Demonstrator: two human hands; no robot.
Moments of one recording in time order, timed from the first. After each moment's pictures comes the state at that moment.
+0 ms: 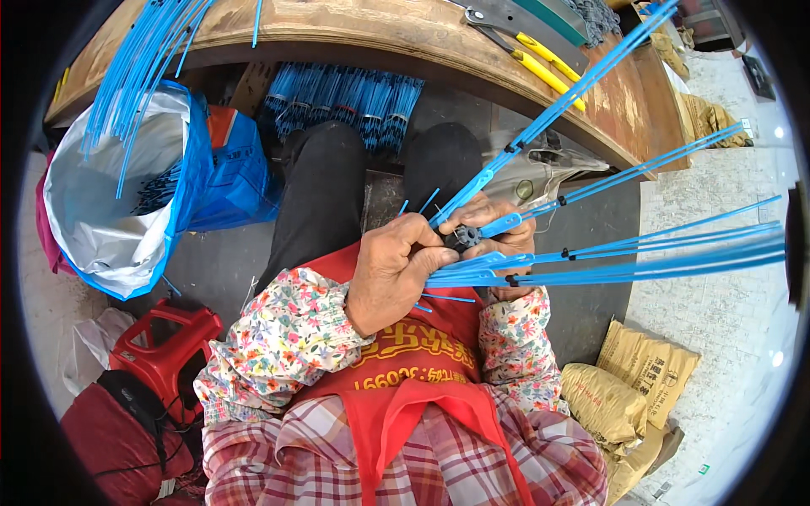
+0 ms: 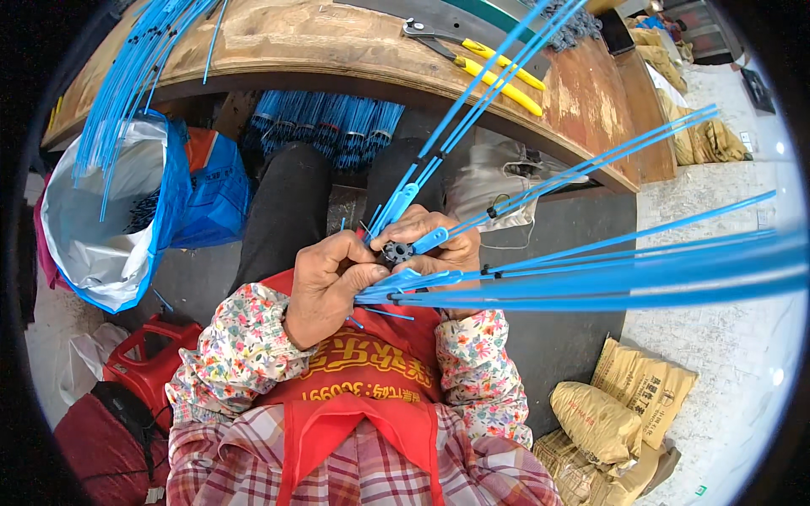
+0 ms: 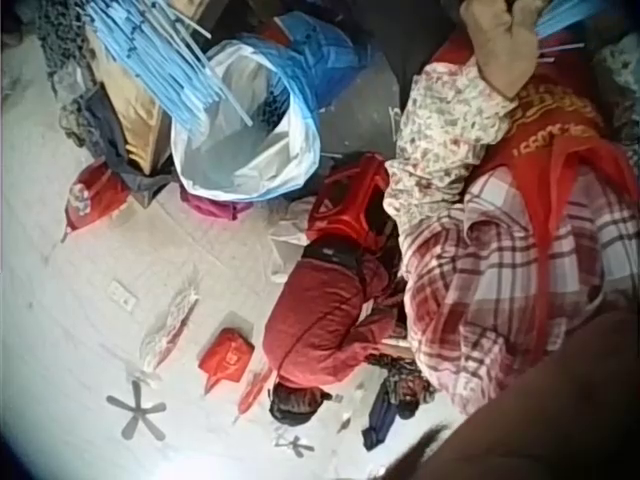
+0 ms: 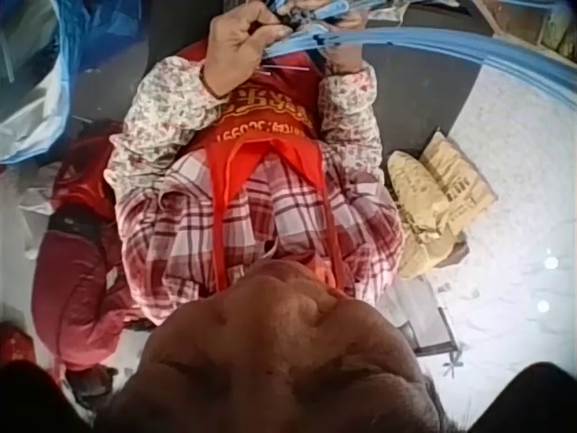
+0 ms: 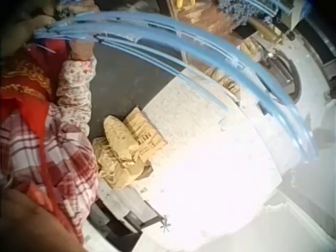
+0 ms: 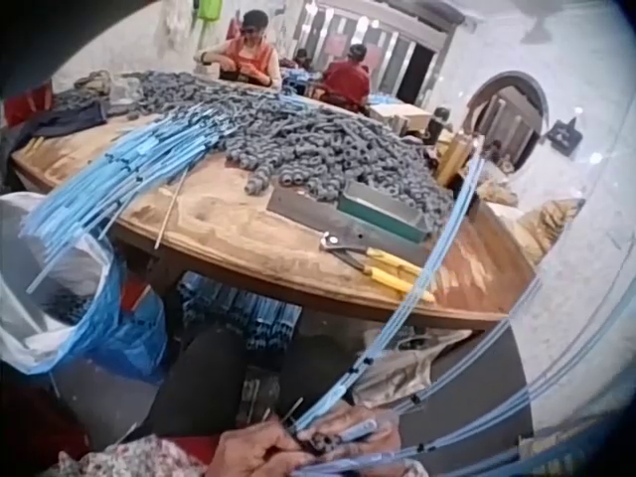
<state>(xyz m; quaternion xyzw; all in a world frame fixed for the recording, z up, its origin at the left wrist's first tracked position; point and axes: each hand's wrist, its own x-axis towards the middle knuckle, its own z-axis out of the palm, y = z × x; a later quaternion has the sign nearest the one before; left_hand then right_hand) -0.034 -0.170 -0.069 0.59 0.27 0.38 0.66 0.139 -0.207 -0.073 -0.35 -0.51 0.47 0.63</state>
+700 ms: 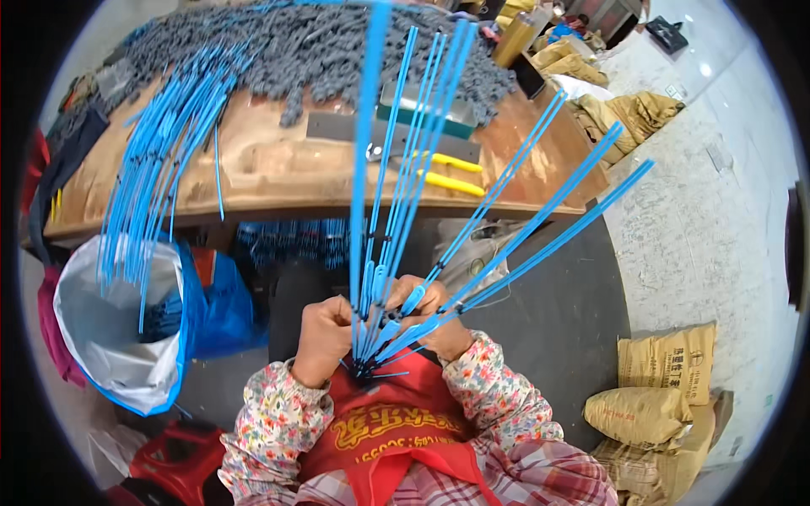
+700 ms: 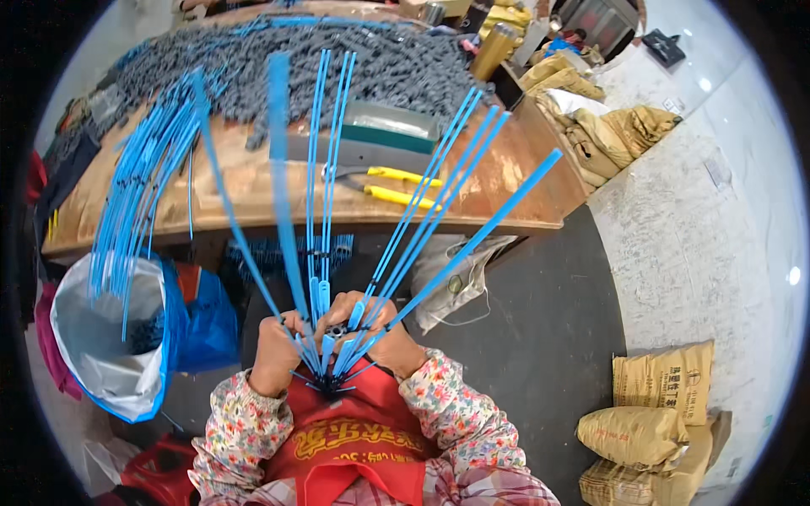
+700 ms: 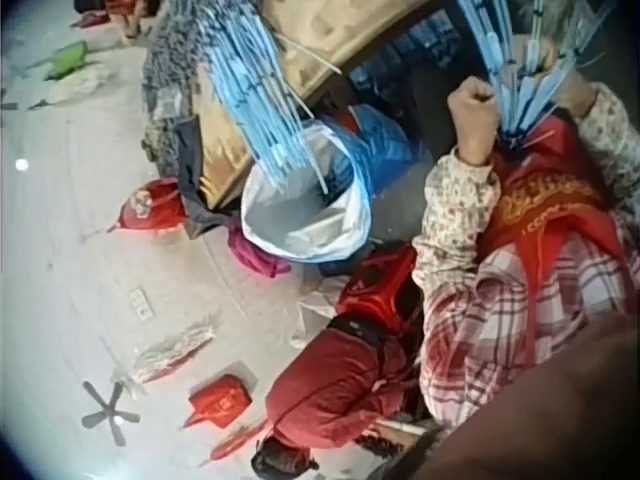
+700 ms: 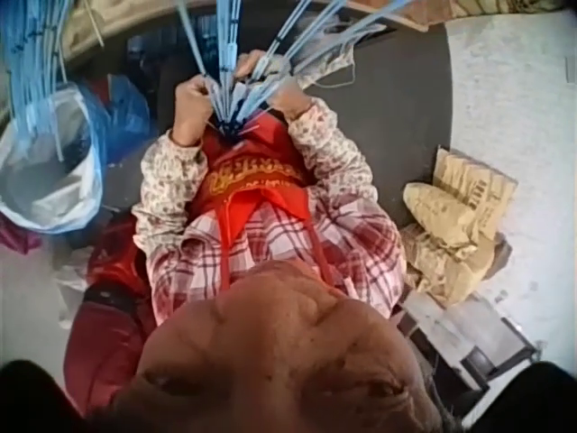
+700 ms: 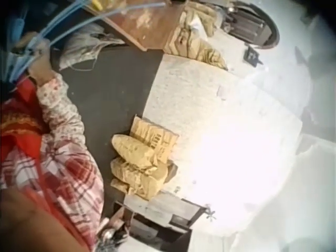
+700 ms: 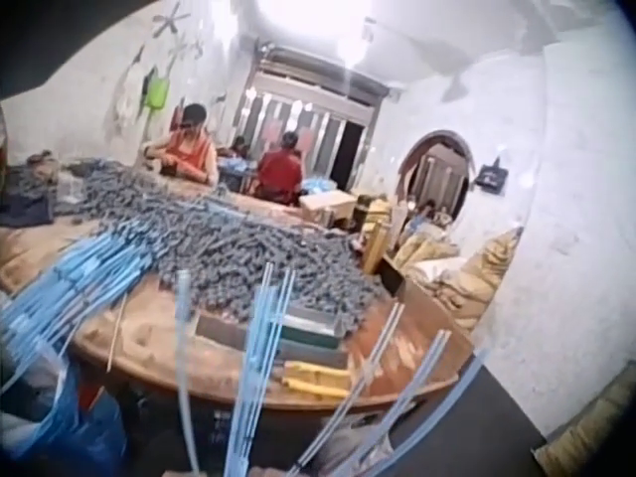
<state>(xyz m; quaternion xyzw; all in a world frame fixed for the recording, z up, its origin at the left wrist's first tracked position) -0.043 -0.121 -0.064 0.50 0.34 0.32 0.73 0.123 -0.184 -0.054 -0.30 -0.41 0.55 0.66</state>
